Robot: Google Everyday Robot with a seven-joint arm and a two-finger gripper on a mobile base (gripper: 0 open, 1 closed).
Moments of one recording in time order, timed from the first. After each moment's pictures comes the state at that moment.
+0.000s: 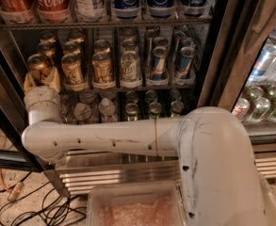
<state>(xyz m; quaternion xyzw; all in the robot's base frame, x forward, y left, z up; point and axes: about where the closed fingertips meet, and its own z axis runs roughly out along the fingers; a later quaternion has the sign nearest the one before) 0.695 0.295 0.842 -0.12 0.63 0.11 0.76</state>
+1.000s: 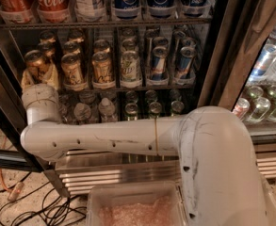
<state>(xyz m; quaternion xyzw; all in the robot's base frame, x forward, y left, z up) 0.690 0.297 0.860 -0.12 0.61 0.11 0.77</state>
